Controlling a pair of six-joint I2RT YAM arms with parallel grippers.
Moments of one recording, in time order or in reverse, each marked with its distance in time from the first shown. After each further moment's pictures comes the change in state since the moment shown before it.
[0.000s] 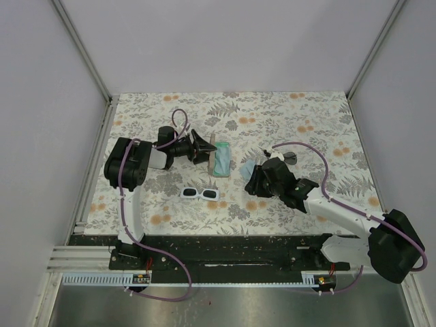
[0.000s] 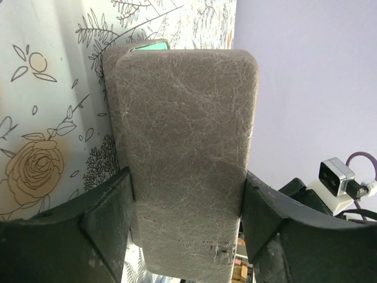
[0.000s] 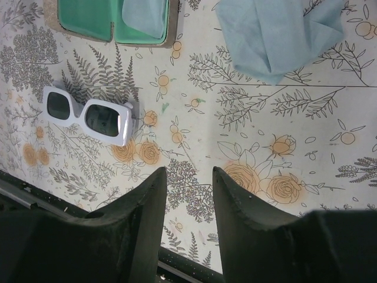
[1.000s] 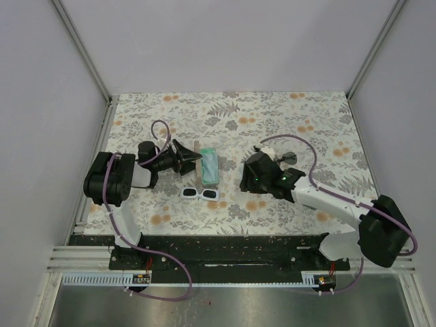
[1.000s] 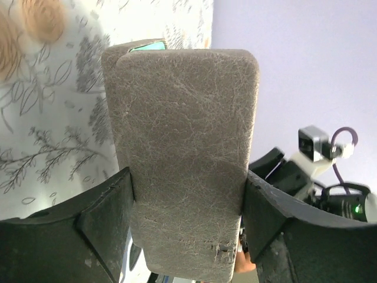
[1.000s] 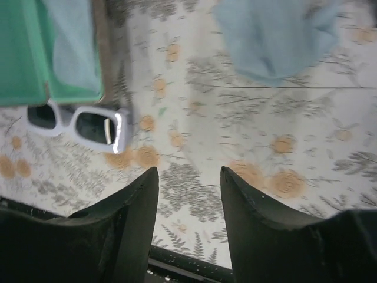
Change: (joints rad) left arm 0.098 -0.262 -0.384 0.186 0.006 -0.087; right arm 0.037 0.085 0.140 -0.175 0.116 0.046
